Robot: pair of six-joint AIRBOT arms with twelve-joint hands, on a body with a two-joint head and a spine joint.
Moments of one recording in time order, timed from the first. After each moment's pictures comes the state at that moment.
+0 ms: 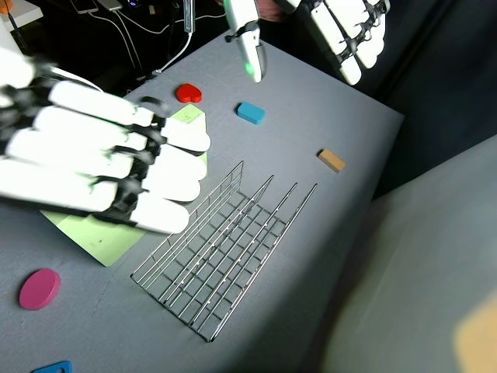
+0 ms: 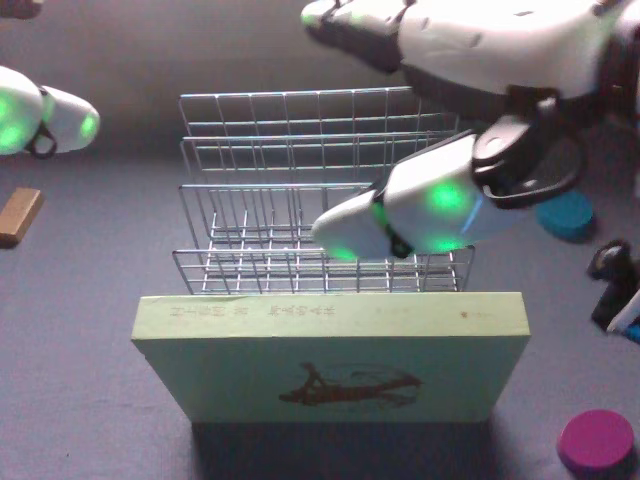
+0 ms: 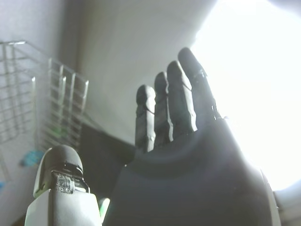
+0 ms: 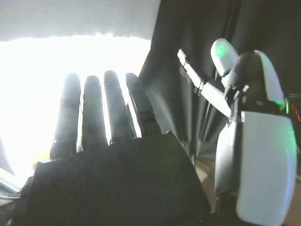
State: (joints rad) left arm -0.11 -0.59 0.59 1.17 0.87 0.21; right arm 0.00 -0.96 0.52 -1.14 -0.73 0.23
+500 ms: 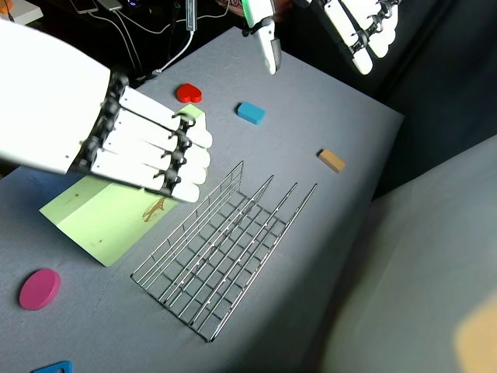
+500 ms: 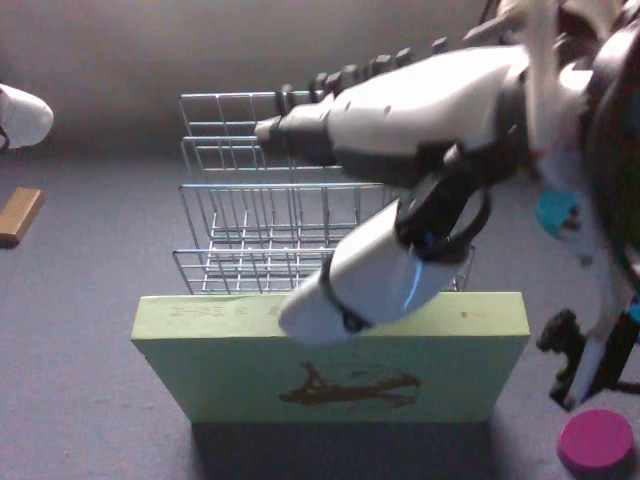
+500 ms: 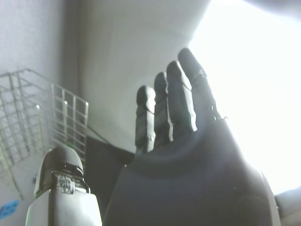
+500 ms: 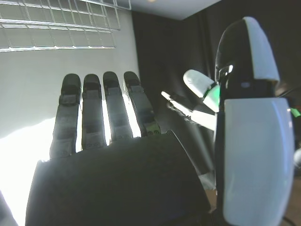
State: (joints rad) left arm -0.12 -0.56 0.64 1.17 0.81 0.35; right arm 0.00 -1.11 0.59 -0.79 -0.82 0.09
